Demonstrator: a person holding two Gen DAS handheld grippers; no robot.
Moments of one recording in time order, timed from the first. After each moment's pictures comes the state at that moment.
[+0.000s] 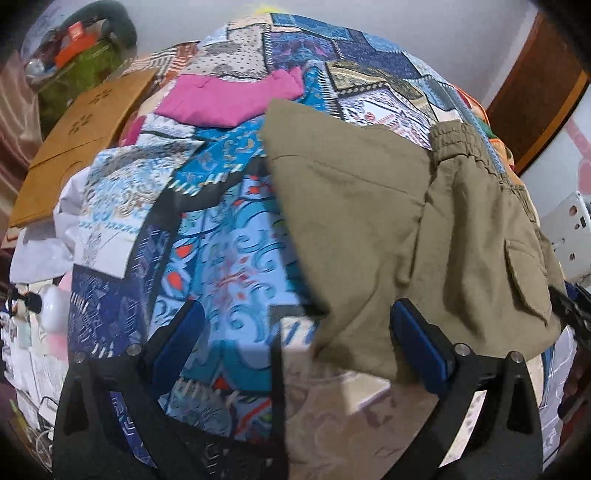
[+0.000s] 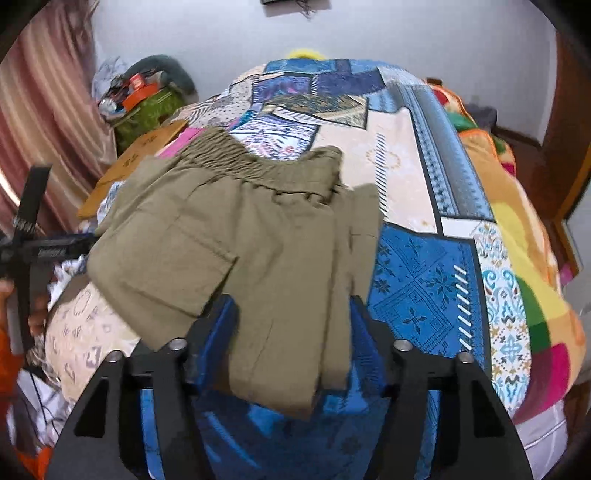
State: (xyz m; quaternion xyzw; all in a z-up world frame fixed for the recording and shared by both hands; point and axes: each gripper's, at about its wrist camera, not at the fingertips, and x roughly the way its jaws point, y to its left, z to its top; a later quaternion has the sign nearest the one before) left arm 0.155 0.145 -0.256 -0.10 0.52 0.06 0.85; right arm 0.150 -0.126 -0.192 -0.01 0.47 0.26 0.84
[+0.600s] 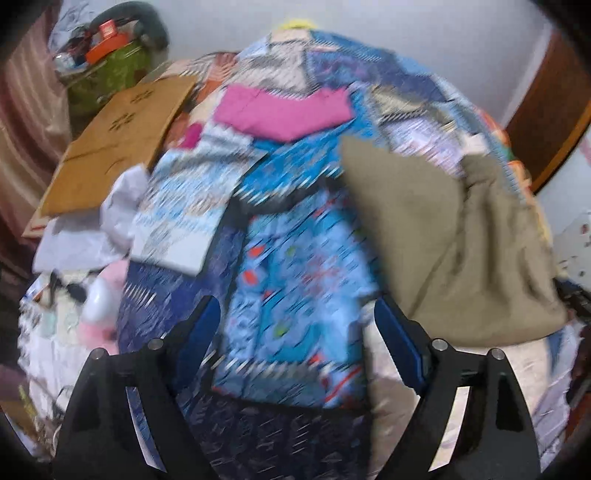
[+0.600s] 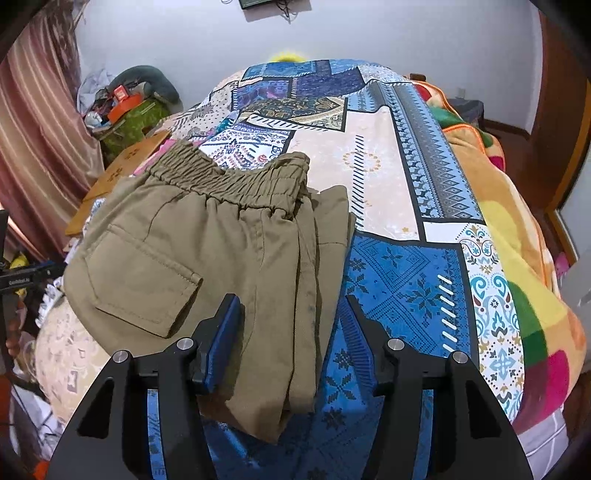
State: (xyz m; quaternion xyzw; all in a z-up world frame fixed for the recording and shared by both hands) left arm 0.132 0.188 -0.226 -0.11 0.50 0.08 0.86; right arm 0.163 -0.139 -0.192 0.00 0.47 0.24 0.85
